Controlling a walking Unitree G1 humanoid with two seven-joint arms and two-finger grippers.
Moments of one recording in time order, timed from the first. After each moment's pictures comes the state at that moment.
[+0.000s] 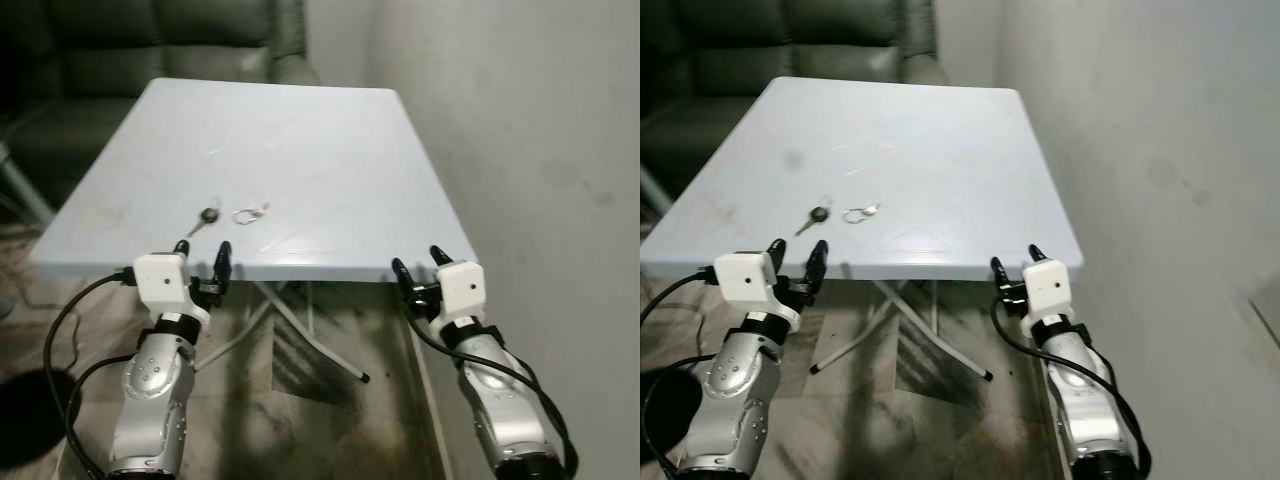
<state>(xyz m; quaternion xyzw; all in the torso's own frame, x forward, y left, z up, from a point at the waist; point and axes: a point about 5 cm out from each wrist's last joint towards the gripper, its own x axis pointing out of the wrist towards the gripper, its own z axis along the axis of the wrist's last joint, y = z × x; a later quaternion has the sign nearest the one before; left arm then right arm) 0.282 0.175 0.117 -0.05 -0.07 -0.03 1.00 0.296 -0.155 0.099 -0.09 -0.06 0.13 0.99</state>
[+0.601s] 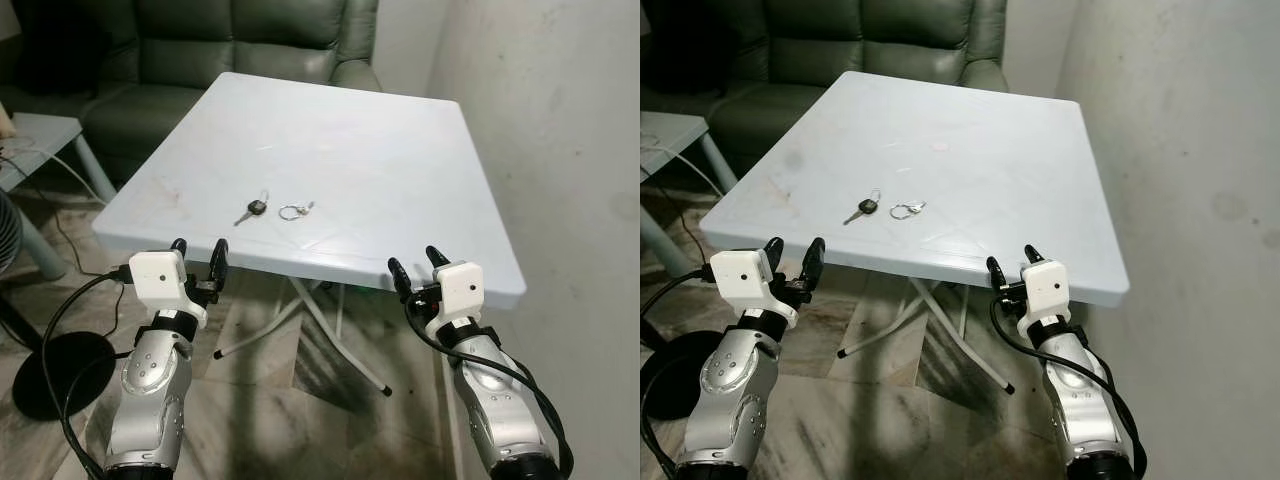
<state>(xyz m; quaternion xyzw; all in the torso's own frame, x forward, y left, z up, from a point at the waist) 0.286 0.178 0.117 -0.06 -0.07 -0.03 1.00 0.295 -0.151 0.098 -0.06 -0.06 0.13 0.99</state>
